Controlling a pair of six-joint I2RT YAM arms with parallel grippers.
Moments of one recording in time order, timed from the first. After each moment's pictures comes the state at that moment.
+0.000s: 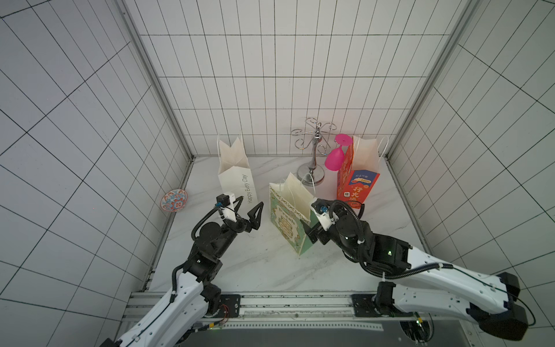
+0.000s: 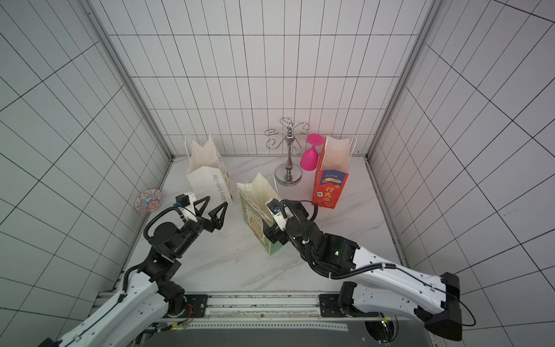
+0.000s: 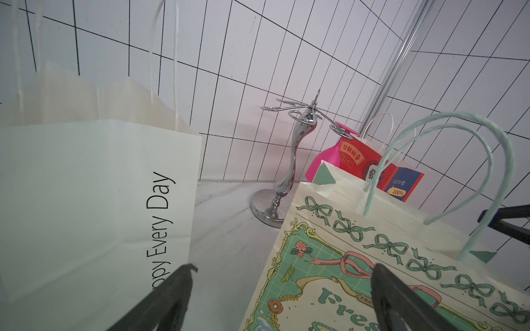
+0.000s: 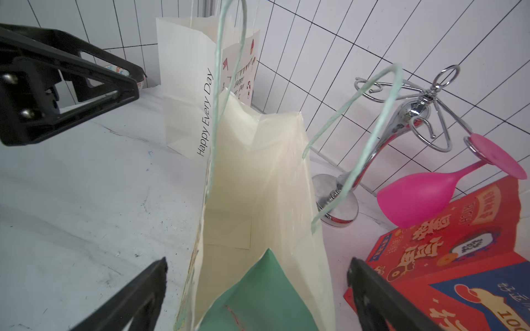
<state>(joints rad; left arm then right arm) -0.45 0.64 0.36 0.32 0.06 -0.34 1.14 0.96 0.91 -0.33 0.55 -0.06</state>
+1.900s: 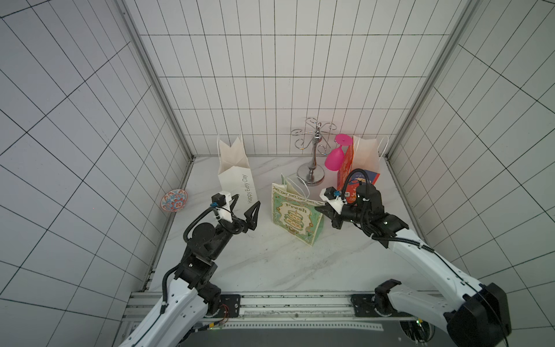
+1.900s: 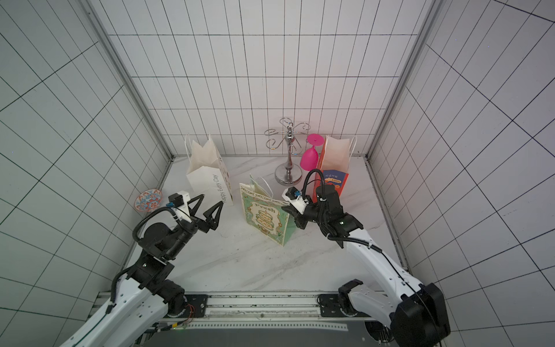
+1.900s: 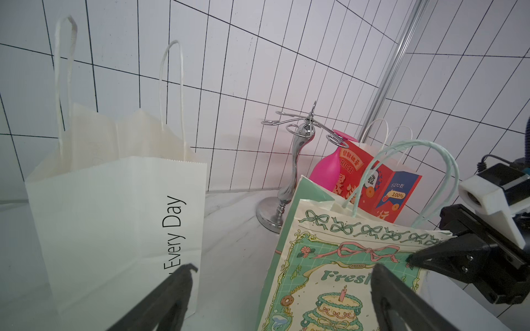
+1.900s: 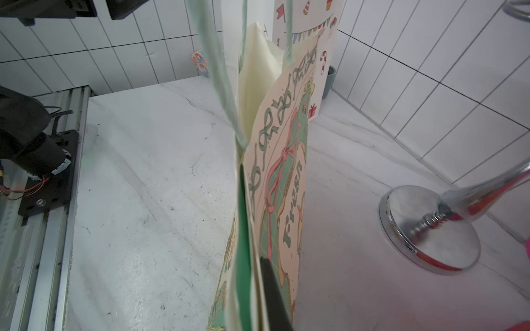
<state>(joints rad) -0.45 0.54 0.44 0.14 0.06 -0.26 0.42 1.11 0.84 -0.26 -0.64 -0.47</state>
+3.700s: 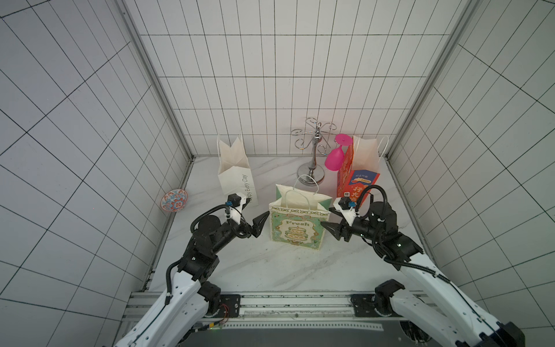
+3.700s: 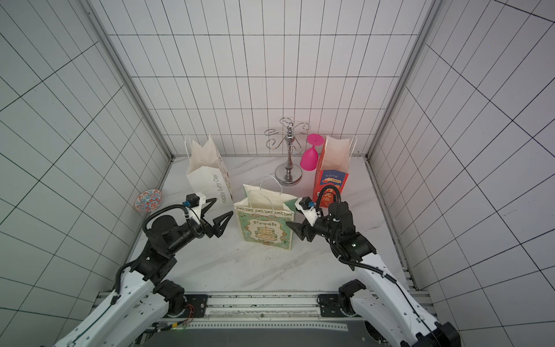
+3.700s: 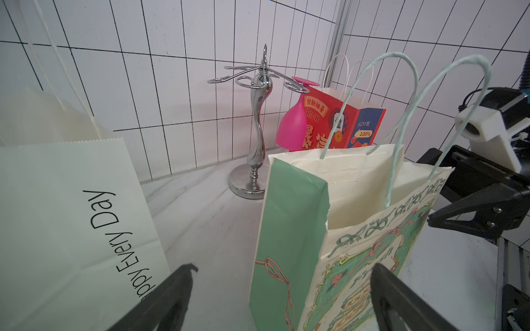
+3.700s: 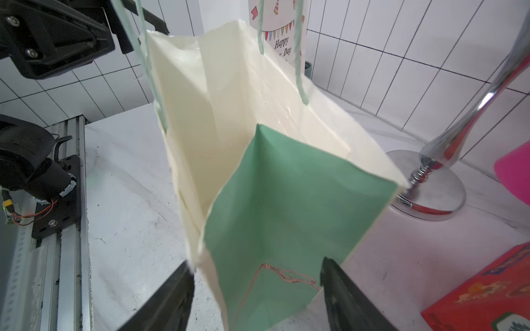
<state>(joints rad) -0.41 0.64 0.47 0.08 0.31 -0.12 0.42 0.78 0.59 -0.18 -0.51 -0.20</state>
